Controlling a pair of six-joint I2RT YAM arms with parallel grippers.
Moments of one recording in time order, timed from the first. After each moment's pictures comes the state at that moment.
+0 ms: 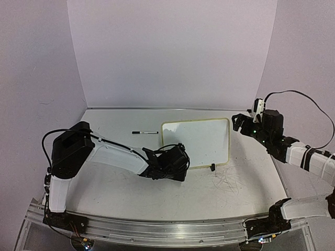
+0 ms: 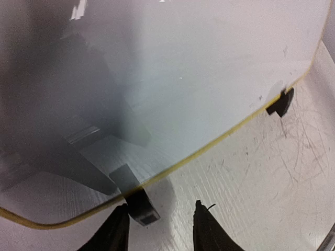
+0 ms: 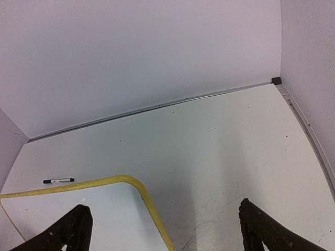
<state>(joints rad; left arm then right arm) -1.18 2.10 1.37 -0.15 -0.29 -0.74 0.33 1.13 0.69 0.14 0.15 0.38</state>
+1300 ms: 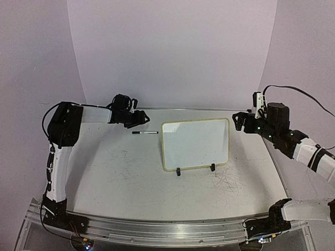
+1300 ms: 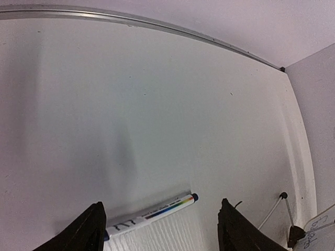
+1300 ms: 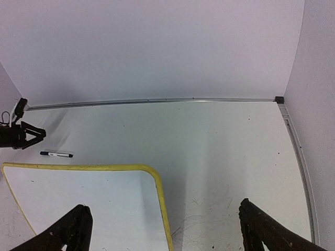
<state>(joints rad) -0.40 2.24 1.64 -0.04 0.30 -0.48 0.35 1.06 0.81 -0.09 0.11 0.20</state>
